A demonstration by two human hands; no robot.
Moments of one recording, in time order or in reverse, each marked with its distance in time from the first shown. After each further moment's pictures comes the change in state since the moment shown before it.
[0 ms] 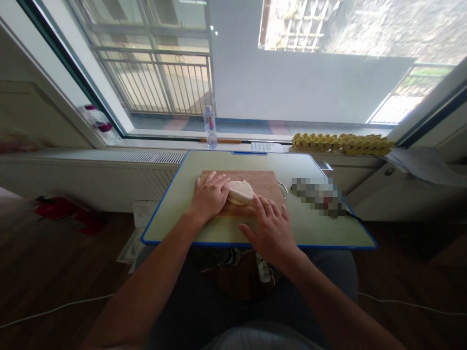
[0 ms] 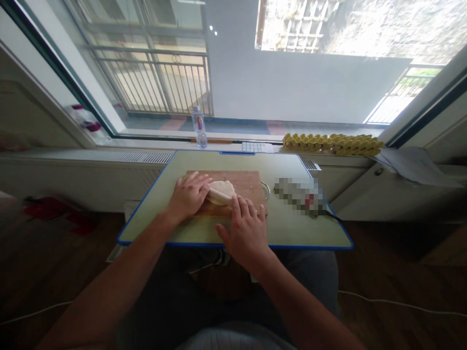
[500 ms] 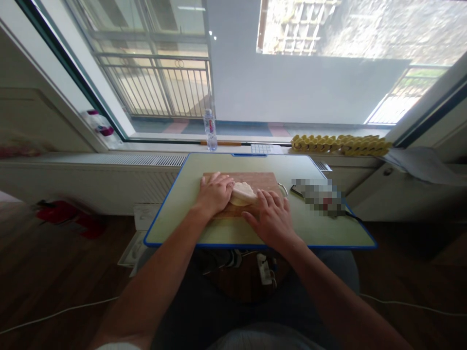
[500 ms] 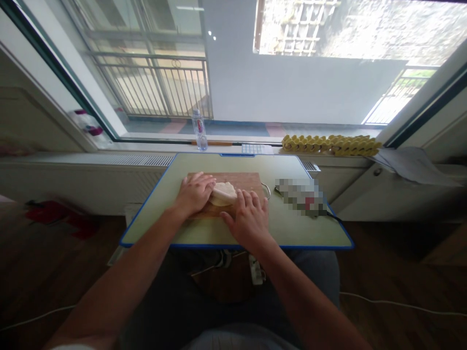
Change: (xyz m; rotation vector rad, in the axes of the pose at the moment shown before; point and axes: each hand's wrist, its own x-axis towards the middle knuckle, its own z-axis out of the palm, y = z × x) left_hand 0.018 0.004 0.003 -0.003 -0.028 0.001; right_hand 0.027 0.011 0.006 -0.020 0.015 0.057
